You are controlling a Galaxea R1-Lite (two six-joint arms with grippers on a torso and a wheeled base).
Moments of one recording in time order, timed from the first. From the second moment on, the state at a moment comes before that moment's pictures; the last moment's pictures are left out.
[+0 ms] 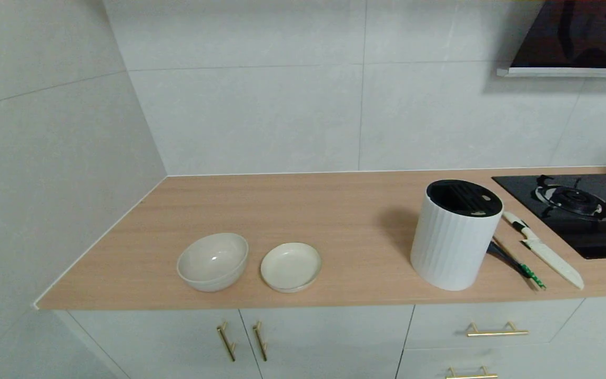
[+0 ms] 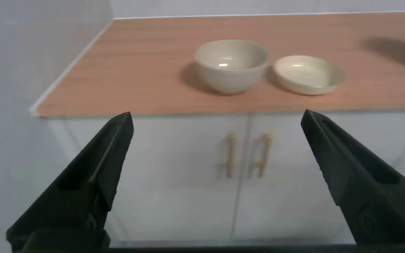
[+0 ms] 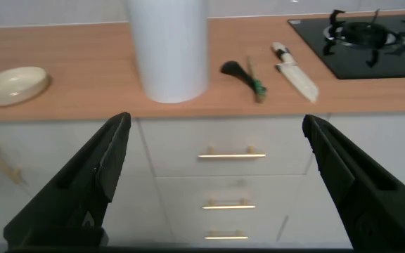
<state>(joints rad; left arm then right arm) 0.00 0.00 0.00 0.00 0.00 0.00 0.00 0.00 0.00 0.00 0.01 0.03</state>
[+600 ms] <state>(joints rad) 0.00 0.00 0.00 0.00 0.00 0.00 0.00 0.00 0.00 0.00 0.01 0.03</state>
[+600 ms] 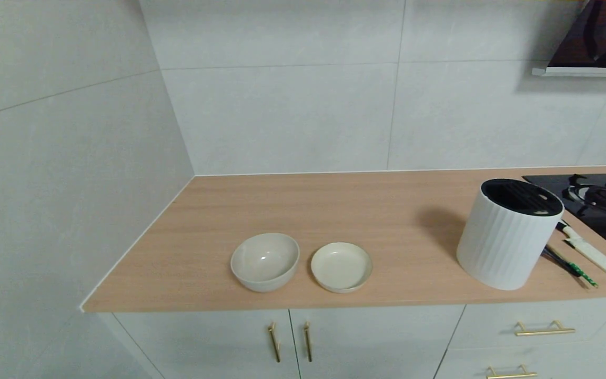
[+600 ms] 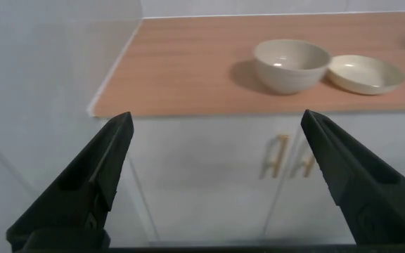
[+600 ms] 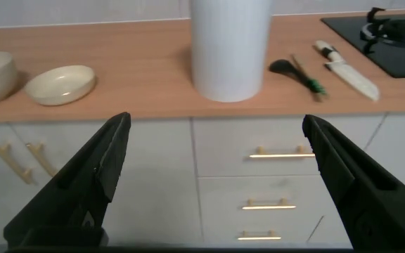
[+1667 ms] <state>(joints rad) 0.00 0.00 0.00 0.00 0.00 0.00 0.00 0.00 0.00 0.00 0.01 0.03</state>
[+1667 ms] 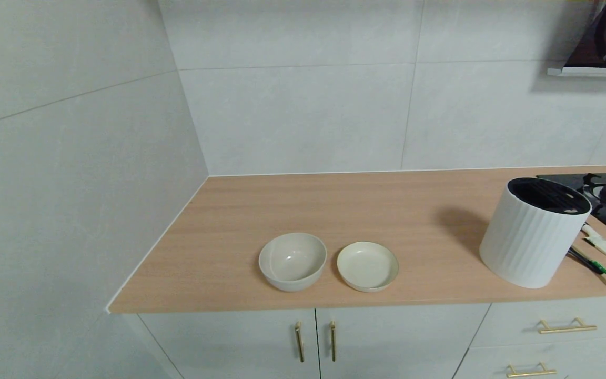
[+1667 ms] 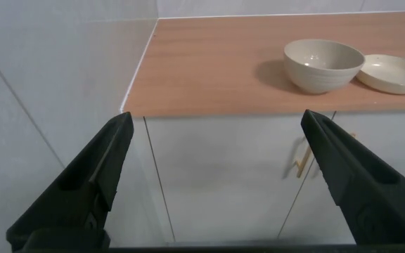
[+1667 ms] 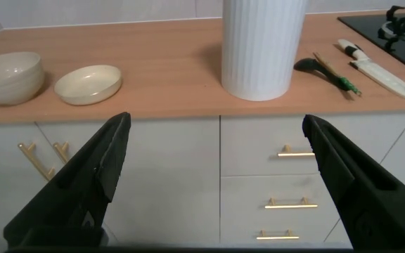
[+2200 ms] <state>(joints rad) 0.00 0.00 0.00 0.00 0.00 0.00 0.00 0.00 0.00 0.00 0.01 0.03</state>
